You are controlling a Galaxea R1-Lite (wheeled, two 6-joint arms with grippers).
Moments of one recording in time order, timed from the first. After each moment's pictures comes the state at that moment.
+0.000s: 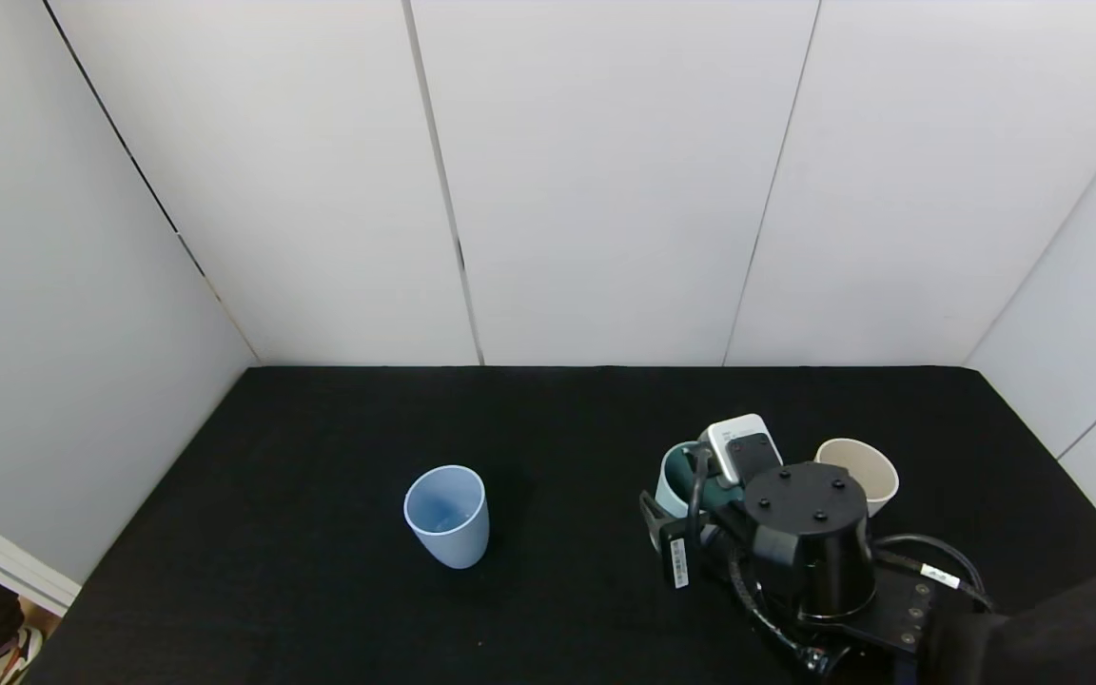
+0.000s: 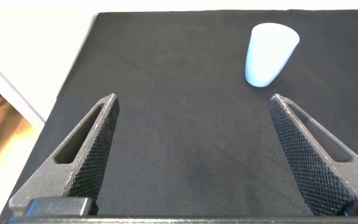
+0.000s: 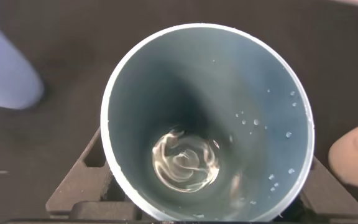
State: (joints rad) left arm 0.00 0.00 0.00 -0.01 0.01 -0.01; right arm 0.81 1.97 -0.68 -0.93 -0.52 0.16
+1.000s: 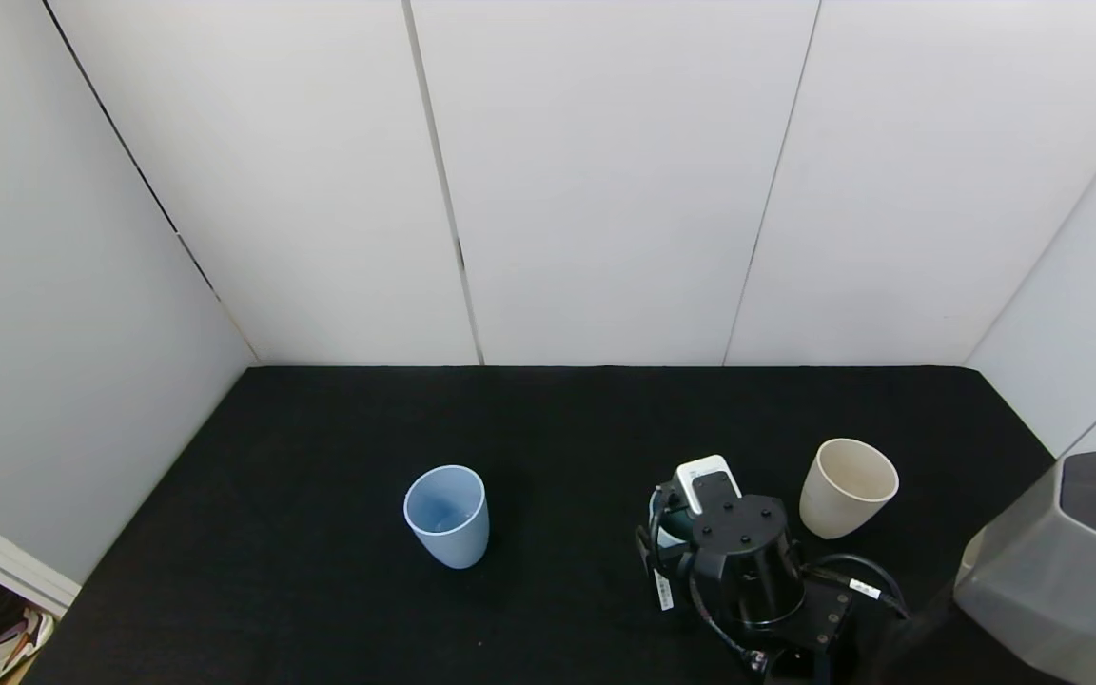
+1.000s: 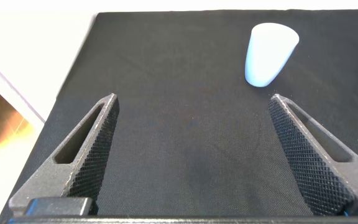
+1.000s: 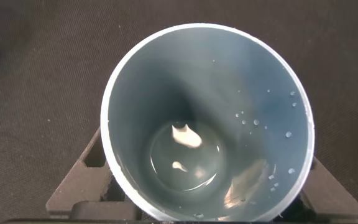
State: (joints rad) left arm 0.00 0.00 0.00 -0.01 0.01 -0.01; right arm 0.79 2.14 -0.71 -0.97 -0.52 0.17
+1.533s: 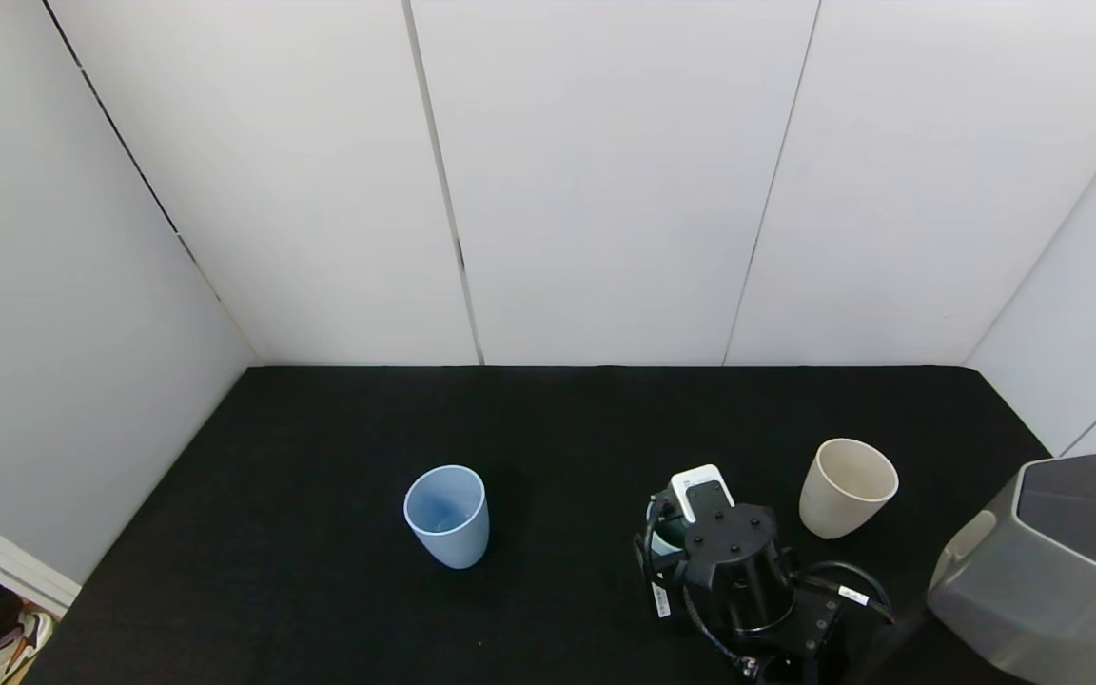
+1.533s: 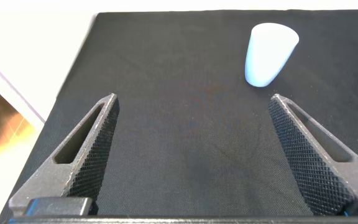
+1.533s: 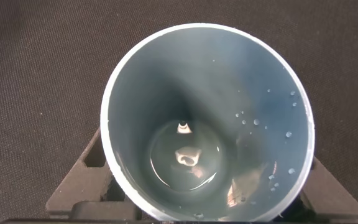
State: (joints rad) left arm 0.00 0.00 0.00 -0.01 0.01 -0.01; right arm 0.79 2.18 -0.71 -0.98 -0.52 0.17
